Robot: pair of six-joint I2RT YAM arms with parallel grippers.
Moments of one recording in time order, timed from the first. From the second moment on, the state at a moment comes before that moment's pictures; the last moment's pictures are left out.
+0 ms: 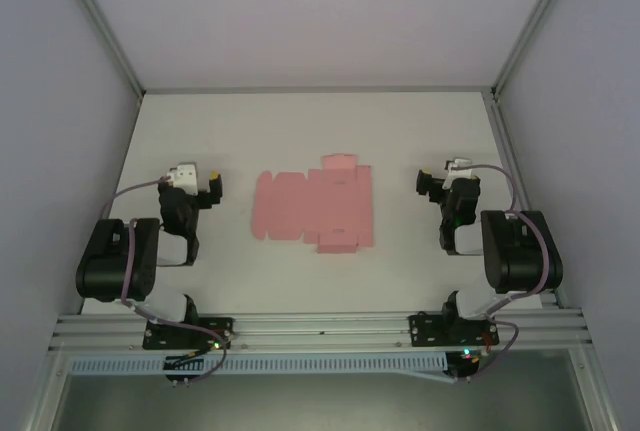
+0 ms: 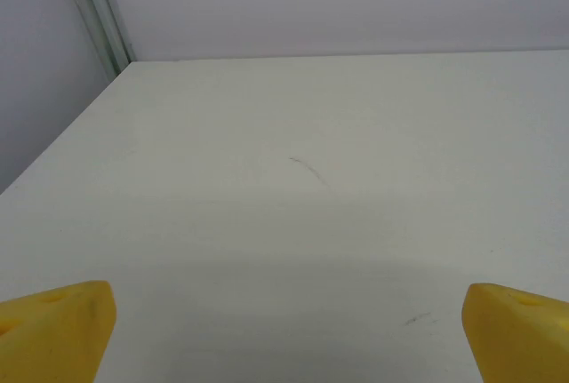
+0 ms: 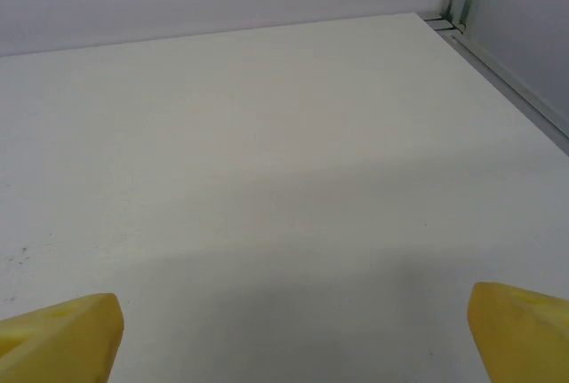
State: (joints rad) left arm -0.02 1.54 0.25 1.06 -0.10 0.04; right arm 0.00 1.57 0.32 0.92 0.07 0.06
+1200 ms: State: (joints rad) left arm -0.20 1.21 0.59 0.23 0.08 -0.29; right arm 0.40 1.31 0.80 0.01 -0.06 0.37
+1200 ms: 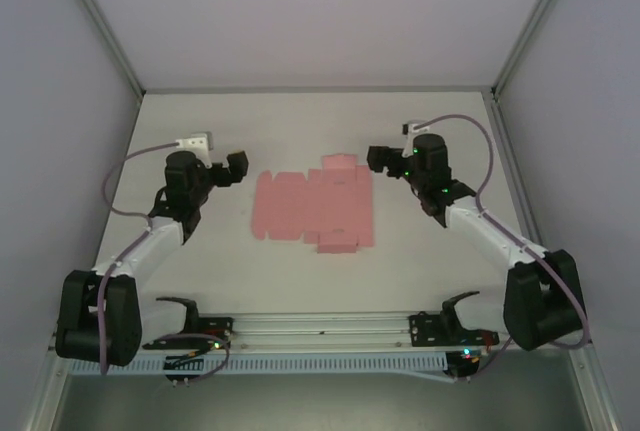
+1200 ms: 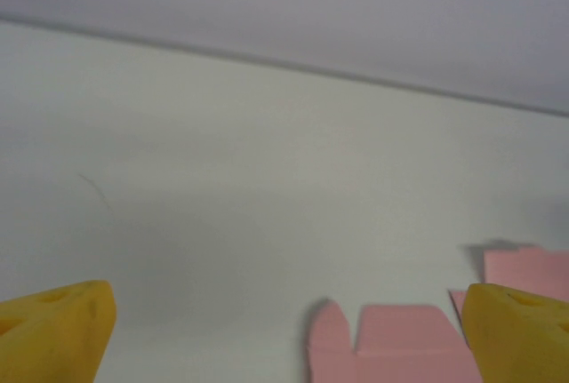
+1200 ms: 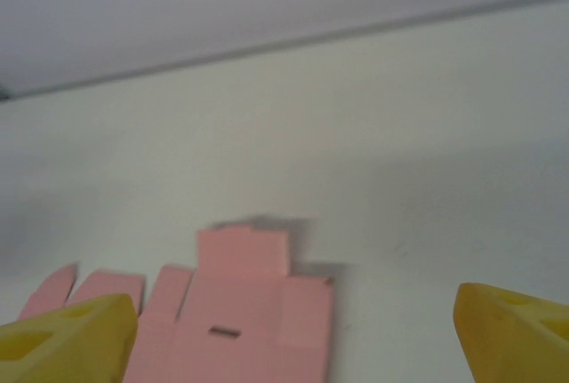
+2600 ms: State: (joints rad) left arm -0.29 1.44 0.63 0.21 0.58 -0.43; right arm 0.44 1.59 0.79 0.07 -0.33 0.50
